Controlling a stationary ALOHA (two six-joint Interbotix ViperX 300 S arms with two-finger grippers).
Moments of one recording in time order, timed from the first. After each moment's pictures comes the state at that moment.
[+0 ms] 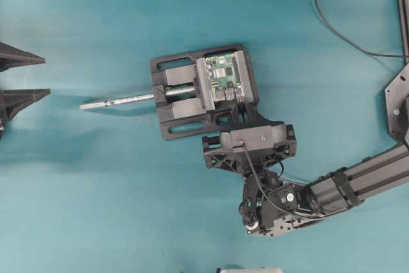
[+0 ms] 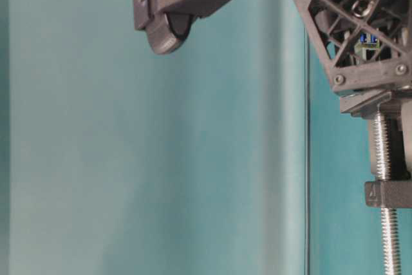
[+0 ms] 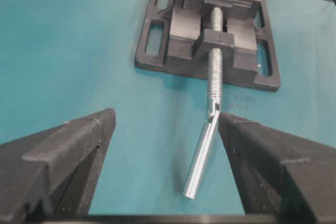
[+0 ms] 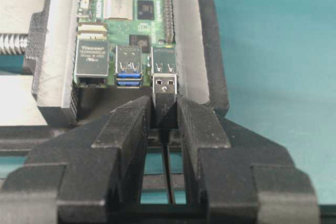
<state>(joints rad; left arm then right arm) 0.21 -1.25 1.59 -0.08 -0.08 -0.06 0.46 0.50 0.24 2.09 -1.63 -0.81</state>
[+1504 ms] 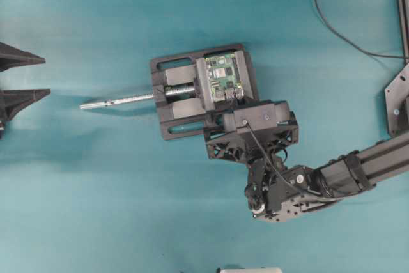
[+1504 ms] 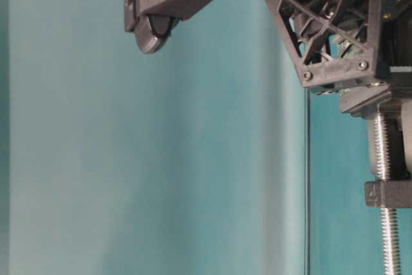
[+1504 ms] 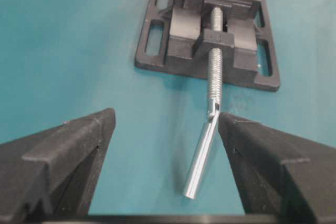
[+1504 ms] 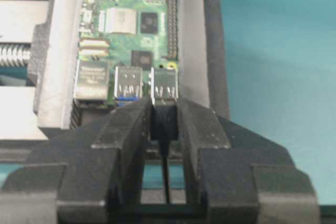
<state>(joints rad) 0.21 -1.25 1.59 -0.08 -0.08 -0.06 0.41 0.43 0.31 2.09 -1.53 -0.88</state>
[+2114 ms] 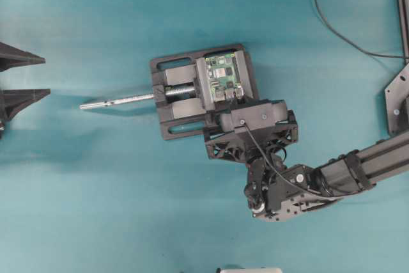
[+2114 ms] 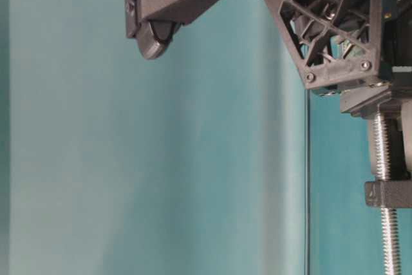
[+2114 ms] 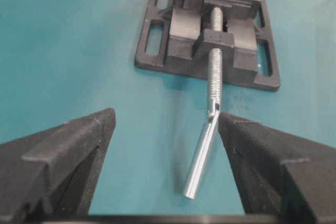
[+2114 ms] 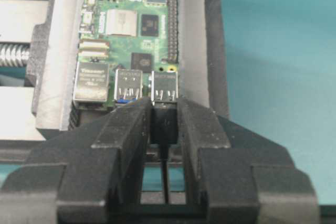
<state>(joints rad) 0.21 -1.25 1.59 -0.08 -0.08 -0.06 0.41 0.43 0.31 2.09 -1.51 -0.91</state>
